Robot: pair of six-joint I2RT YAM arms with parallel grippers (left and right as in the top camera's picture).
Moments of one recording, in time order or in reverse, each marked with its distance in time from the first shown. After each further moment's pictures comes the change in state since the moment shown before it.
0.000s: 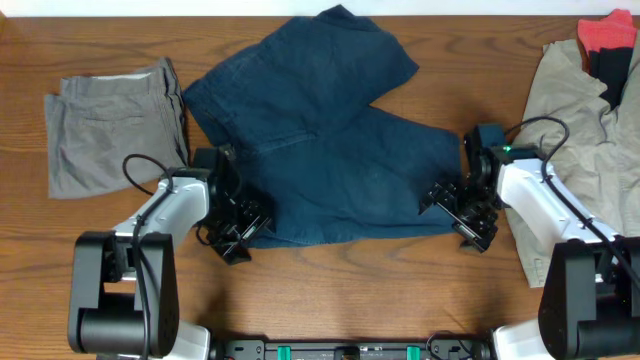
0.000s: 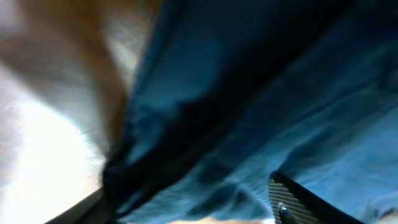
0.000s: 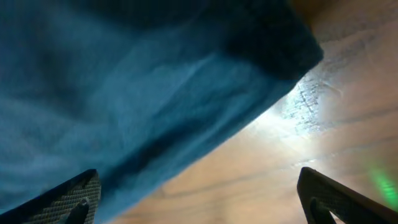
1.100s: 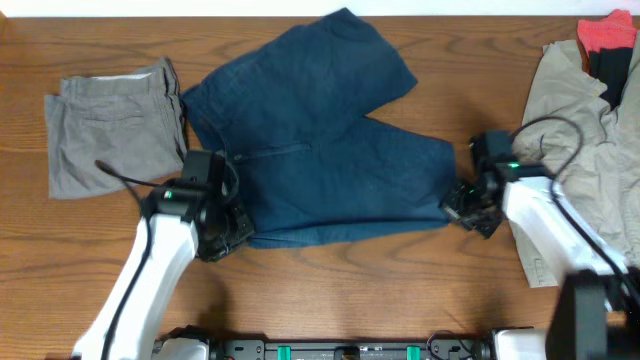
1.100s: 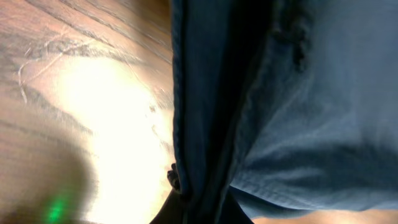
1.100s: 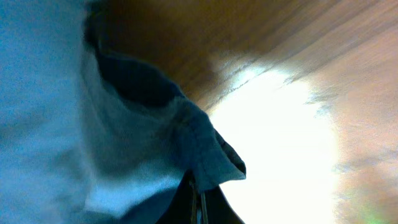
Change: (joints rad) left arm -0.068 -0.405 0.000 -0.177 -0.203 0.190; right arm -0.026 -0.132 -0.061 0.126 0.130 -0.035
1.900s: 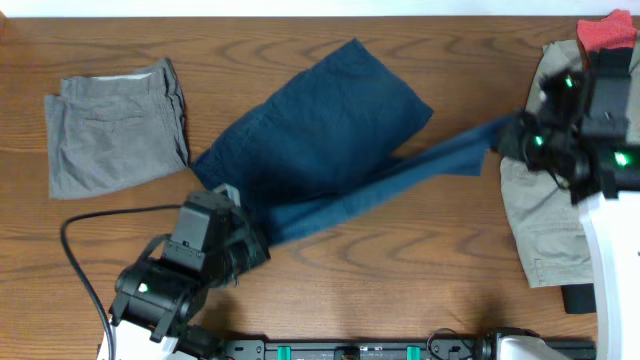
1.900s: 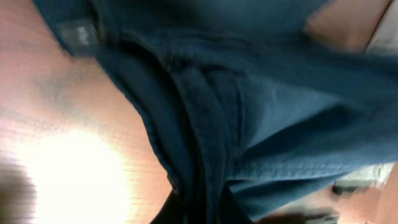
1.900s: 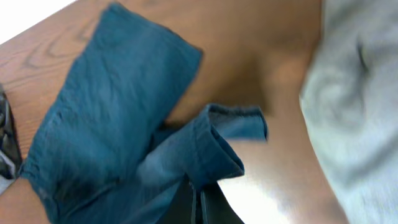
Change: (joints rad) left arm -0.235 -0.443 0.000 0.023 -0.005 -0.214; right arm -0.099 -0.182 0.497 -0.141 -0.046 -0.449
